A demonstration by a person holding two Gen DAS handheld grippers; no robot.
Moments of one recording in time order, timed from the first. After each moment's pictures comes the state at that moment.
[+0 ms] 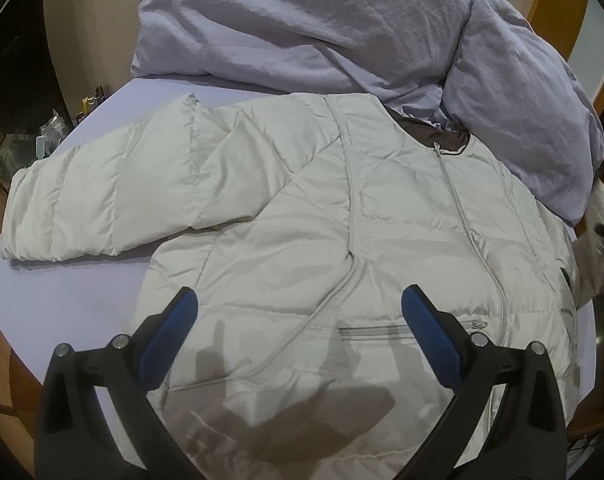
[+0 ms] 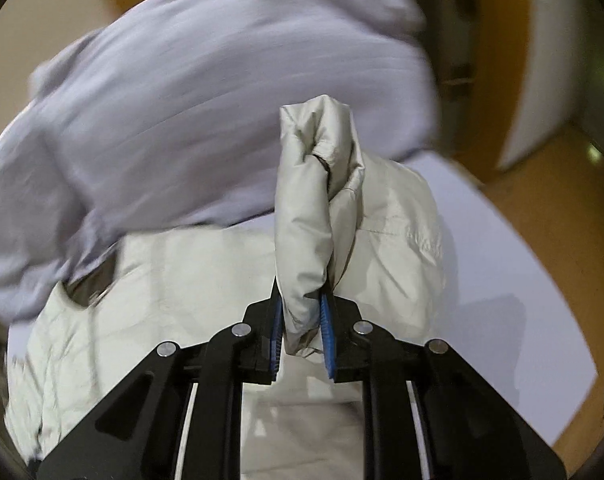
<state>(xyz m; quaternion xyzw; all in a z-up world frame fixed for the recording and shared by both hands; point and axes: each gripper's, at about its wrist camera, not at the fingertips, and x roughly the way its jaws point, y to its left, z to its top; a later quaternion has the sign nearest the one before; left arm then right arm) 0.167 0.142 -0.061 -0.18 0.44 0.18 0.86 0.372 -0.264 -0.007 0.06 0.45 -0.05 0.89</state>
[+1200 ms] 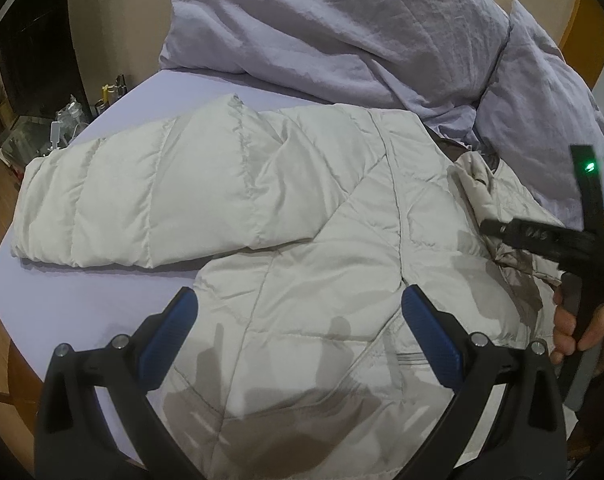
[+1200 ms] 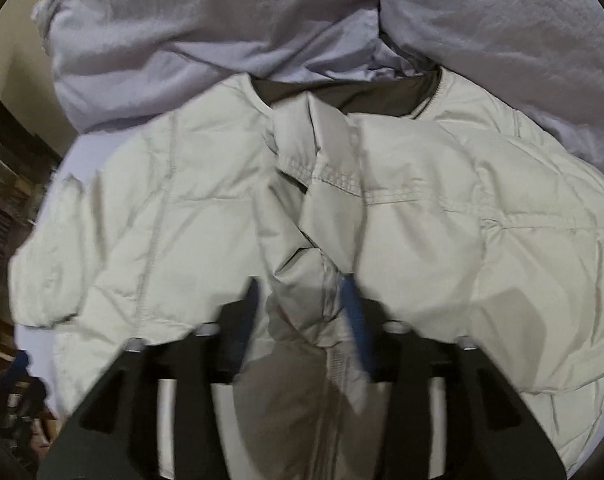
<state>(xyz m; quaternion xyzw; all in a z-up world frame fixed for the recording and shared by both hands) 0.162 0.185 -0.063 -0.20 0.44 0.21 0.85 0.355 -0.021 -0.088 -0.03 0.56 0.18 0.81</state>
